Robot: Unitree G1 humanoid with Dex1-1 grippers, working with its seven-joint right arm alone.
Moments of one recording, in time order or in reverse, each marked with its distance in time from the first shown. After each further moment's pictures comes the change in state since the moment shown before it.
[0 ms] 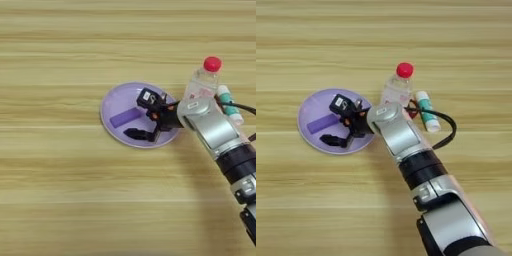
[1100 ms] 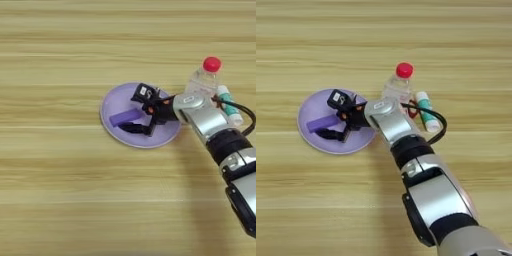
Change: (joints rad) arm -0.148 0.066 -0.032 0.419 0.003 -0.327 0.032
